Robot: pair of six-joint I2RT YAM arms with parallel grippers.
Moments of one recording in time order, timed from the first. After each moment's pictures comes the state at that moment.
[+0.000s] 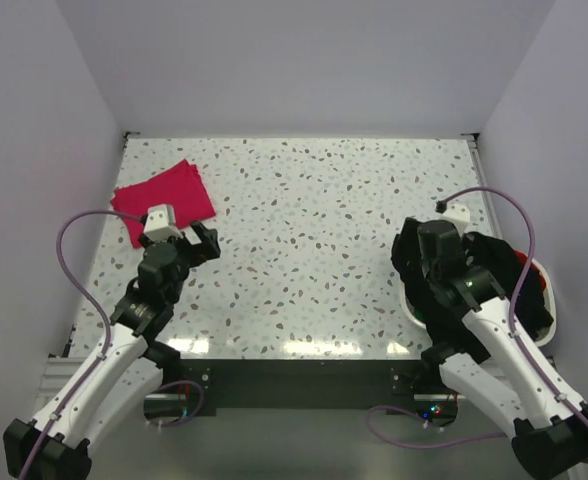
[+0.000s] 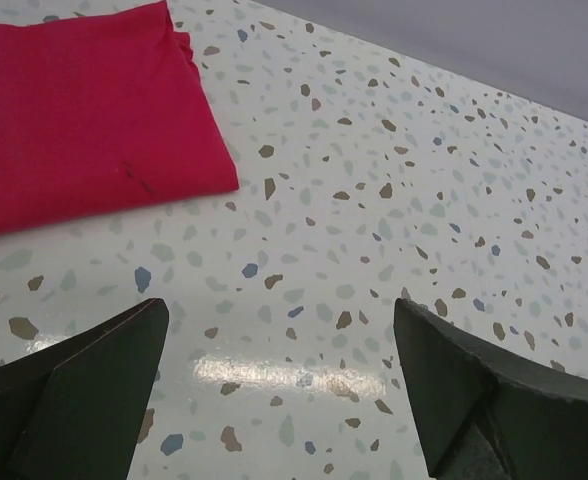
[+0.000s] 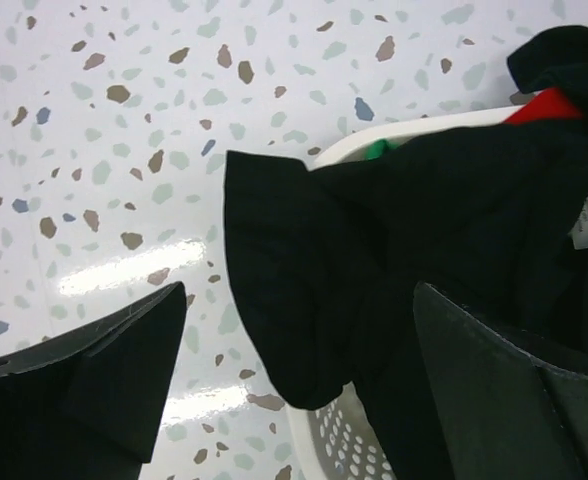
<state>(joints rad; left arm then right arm) -0.39 0.62 0.46 -0.10 -0.37 -0.44 0.39 0.79 0.78 -0.67 0.47 0.50</state>
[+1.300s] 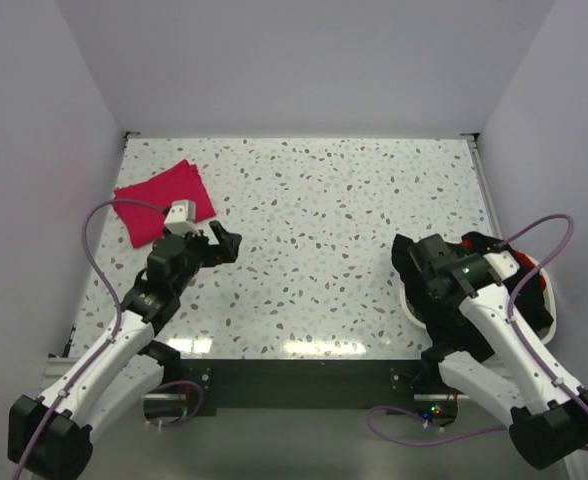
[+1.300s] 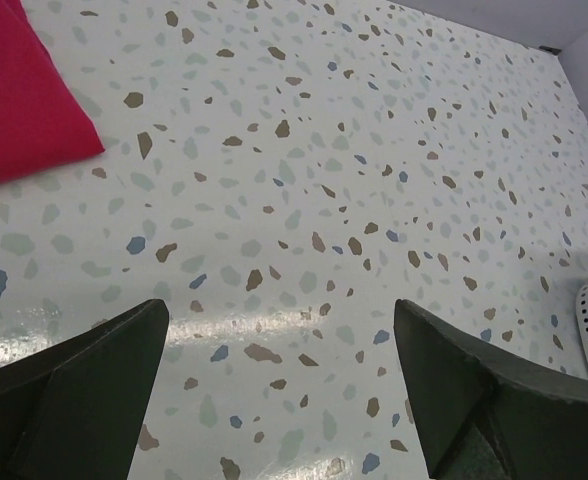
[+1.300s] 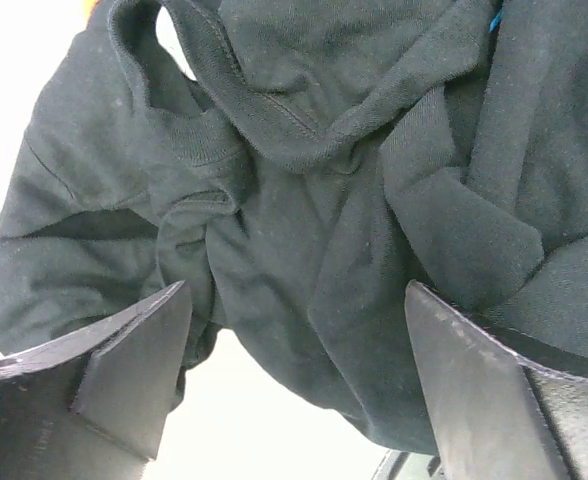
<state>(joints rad) -0.39 0.75 0.46 -0.01 -0.10 -0.47 0.39 0.90 0.86 -1.36 0.79 1.47</state>
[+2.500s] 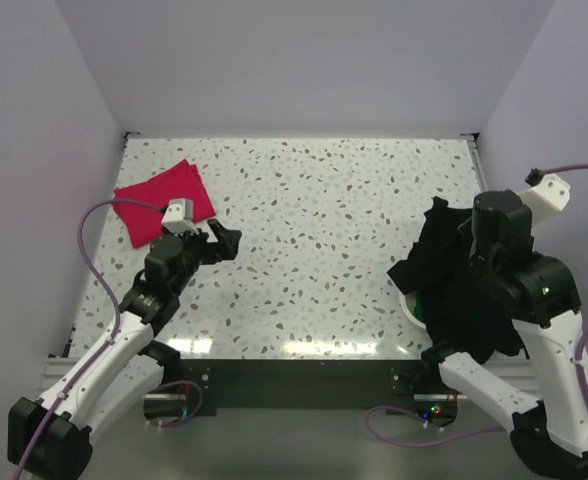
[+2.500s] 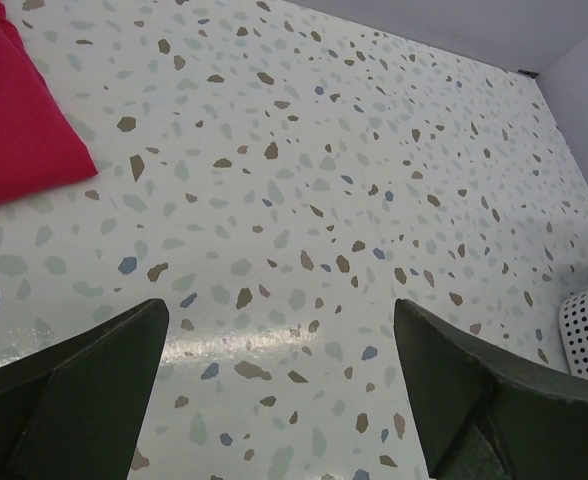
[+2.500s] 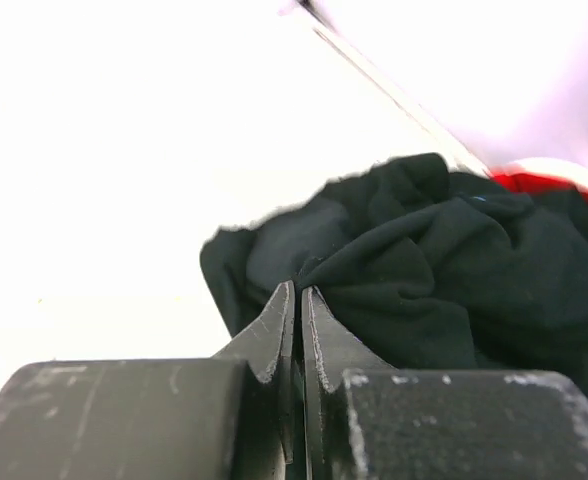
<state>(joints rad) -0.39 0.74 0.46 0.03 -0.09 -0.48 0.39 0.85 1.39 -1.08 0.84 0.71</state>
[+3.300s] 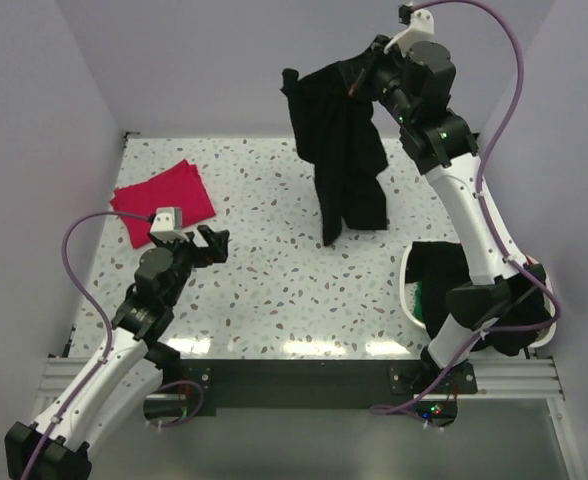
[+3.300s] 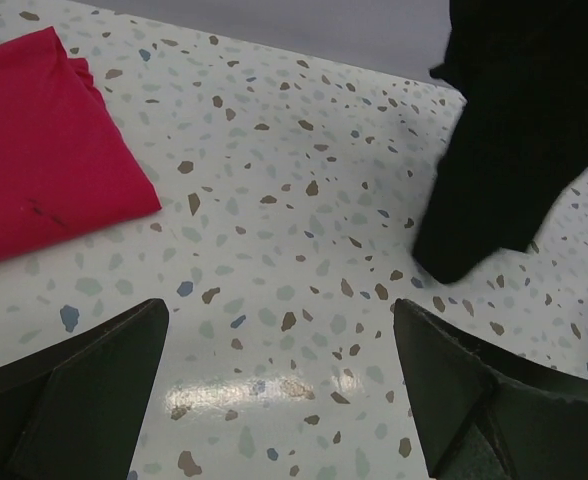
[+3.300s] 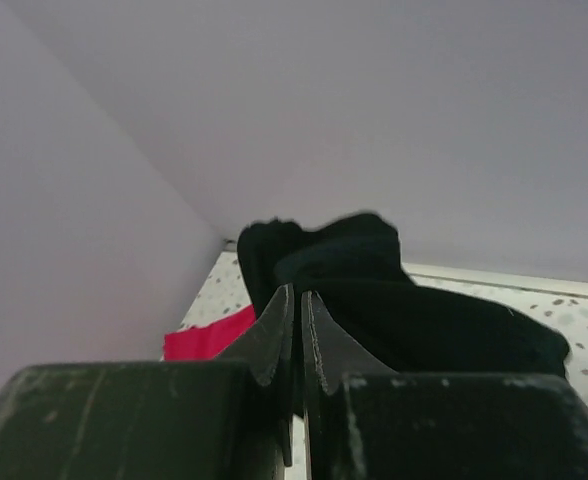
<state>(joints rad) -0.39 0.60 0.41 0.03 -0.20 -0.39 0.42 1.69 2.12 -0.40 0.04 0.44</state>
